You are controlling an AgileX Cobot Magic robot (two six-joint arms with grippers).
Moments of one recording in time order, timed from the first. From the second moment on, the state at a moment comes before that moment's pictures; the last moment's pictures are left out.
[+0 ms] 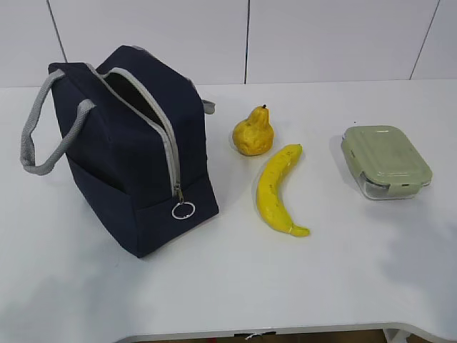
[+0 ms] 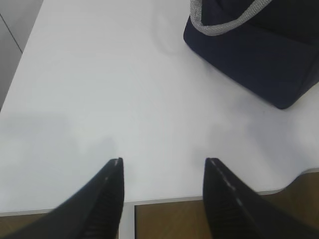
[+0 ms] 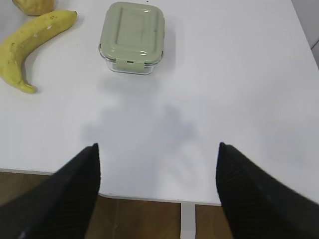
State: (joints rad) left arm -0.01 0.01 -0.51 -0.06 1.10 0.01; right arm -0.03 0.35 -0.66 -0.01 1.01 -0.20
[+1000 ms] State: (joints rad) left arm -0.01 0.01 -0.51 -0.06 1.10 0.01; right arm -0.03 0.96 -1.01 0.21 1.01 -0.26
